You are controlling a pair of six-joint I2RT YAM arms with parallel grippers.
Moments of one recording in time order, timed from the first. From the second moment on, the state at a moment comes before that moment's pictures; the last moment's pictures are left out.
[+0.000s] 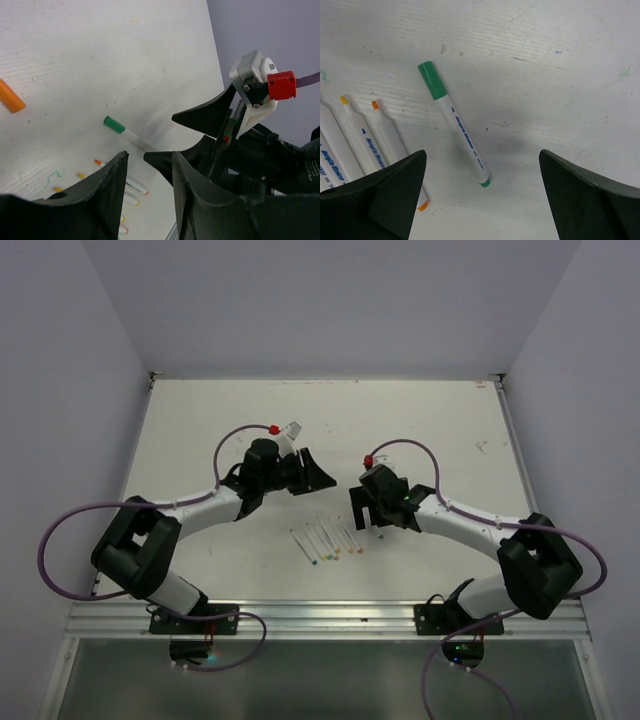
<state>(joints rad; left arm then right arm) -0.57 1.53 0.77 0.34 0.45 -0.82 0.73 1.41 0.80 -0.42 0.29 0.44</state>
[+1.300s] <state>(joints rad) -0.55 1.55 0.65 0.50 0.51 -0.90 0.70 1.24 0.73 -0.34 0.11 0.45</state>
